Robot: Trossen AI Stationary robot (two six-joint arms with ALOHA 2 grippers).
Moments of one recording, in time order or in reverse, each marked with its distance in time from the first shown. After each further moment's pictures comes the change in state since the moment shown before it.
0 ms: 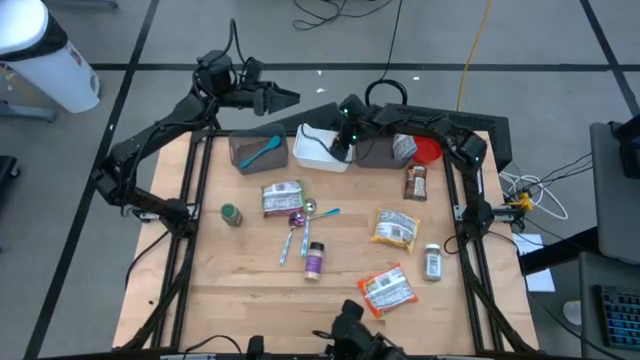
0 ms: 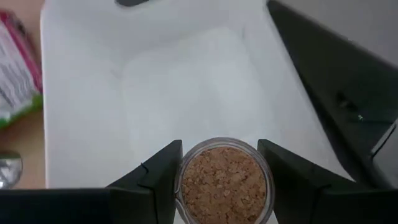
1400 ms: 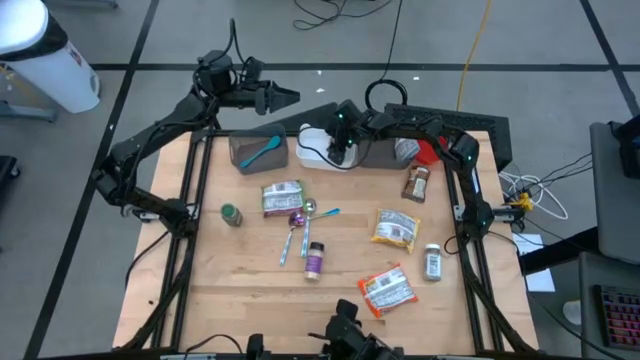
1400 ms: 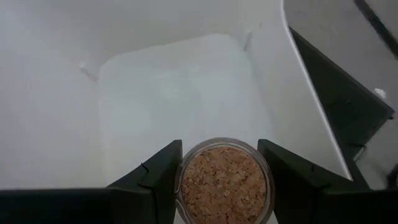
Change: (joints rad) left arm 0.000 0.000 0.000 -0.008 -0.037 0.007; right arm 0.026 0.064 0.003 0.079 0.081 -0.117
